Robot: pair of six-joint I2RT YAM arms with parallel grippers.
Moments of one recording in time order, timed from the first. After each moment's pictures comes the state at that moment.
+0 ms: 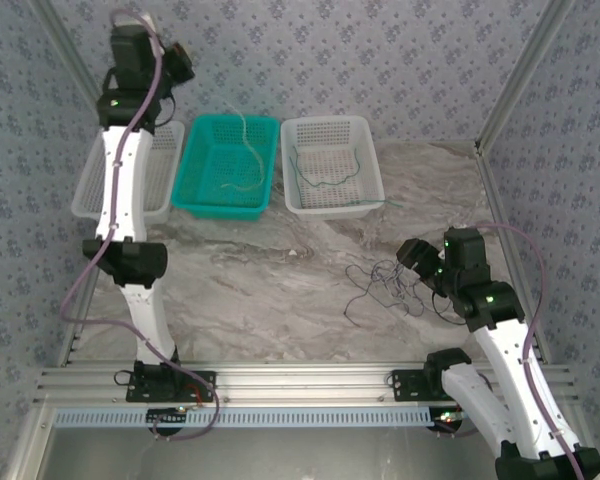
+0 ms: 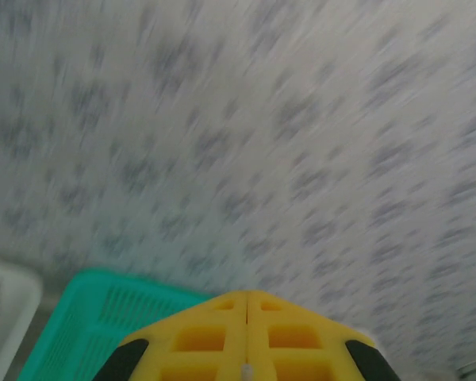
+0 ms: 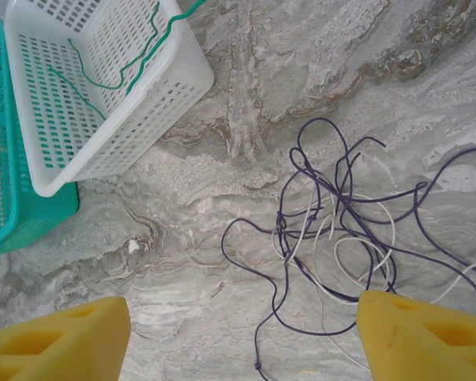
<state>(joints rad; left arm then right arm) -0.10 2.09 2.59 -0.79 0.05 -0.47 0.20 0.70 0.81 -0.86 -0.07 0.80</state>
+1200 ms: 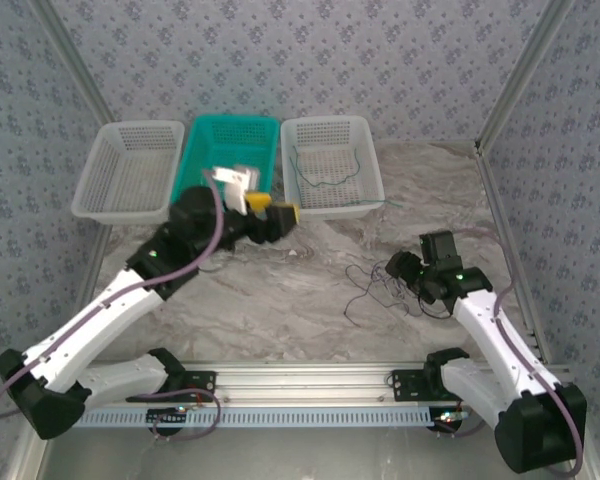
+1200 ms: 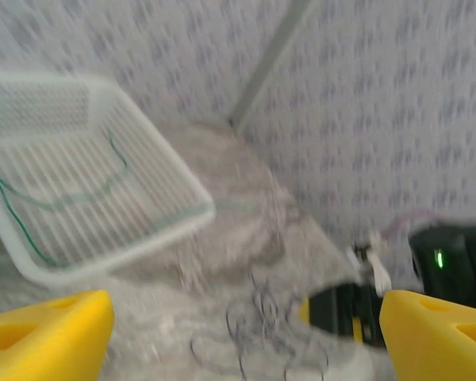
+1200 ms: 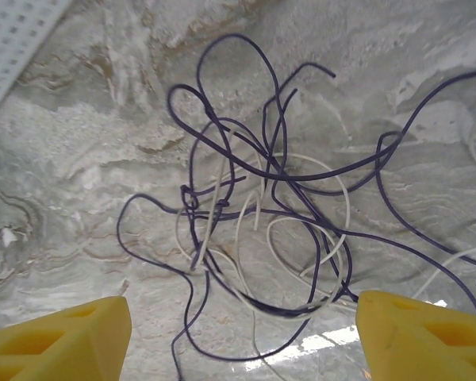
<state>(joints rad) -0.78 1.06 1.07 -0.27 0.12 -0.47 0.22 0.93 0.64 -0.71 -0.07 0.79</state>
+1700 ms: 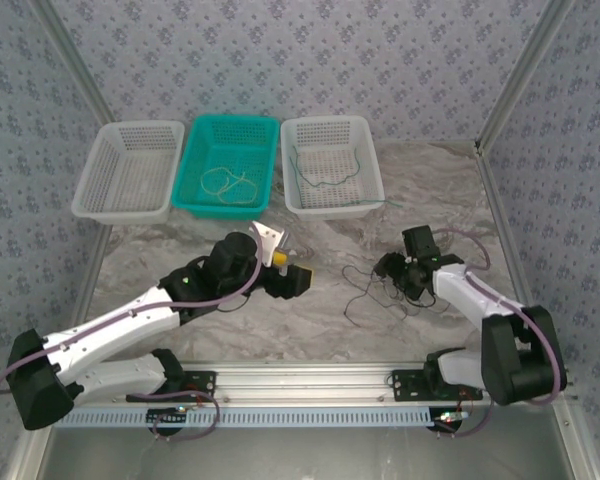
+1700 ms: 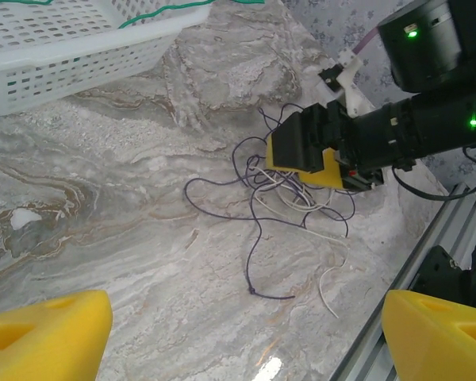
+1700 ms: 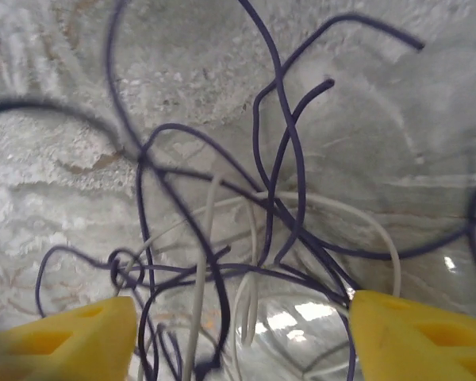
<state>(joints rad) -0.95 1.05 0.80 -0.25 0.08 -0.48 0.22 1.29 0.60 -0.44 -0.13 0.82</state>
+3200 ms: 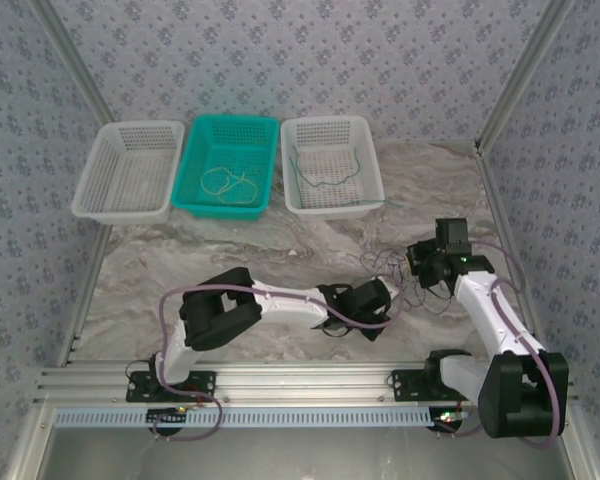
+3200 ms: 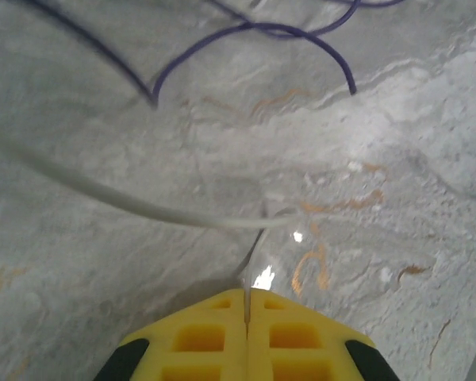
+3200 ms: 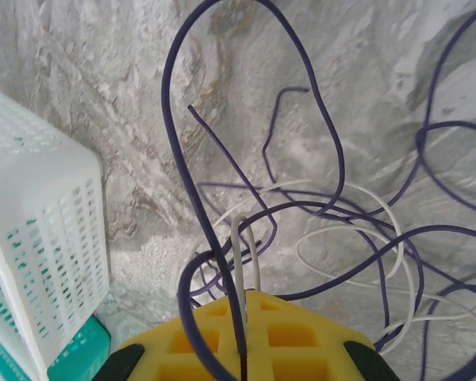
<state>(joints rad) -1.29 2.07 1.30 -0.10 0.04 -0.51 0.02 1.08 0.67 -0.56 -0.20 1.30</state>
